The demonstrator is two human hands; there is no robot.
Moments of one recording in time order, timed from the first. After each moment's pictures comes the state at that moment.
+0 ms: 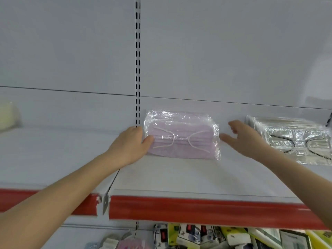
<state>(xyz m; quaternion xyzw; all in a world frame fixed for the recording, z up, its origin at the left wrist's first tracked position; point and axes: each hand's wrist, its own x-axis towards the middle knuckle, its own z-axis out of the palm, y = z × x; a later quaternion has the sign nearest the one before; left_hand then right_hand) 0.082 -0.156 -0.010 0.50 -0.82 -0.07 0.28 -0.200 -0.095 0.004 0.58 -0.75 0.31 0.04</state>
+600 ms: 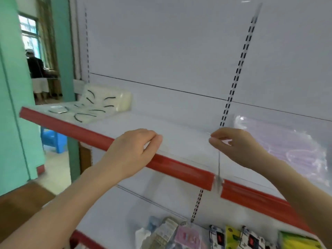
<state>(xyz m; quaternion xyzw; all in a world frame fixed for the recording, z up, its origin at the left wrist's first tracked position) 0.308 -0.051 -0.031 0.51 -0.75 0.06 0.42 0.056 -0.091 0.007 0.79 -0.53 0.30 -0.04</state>
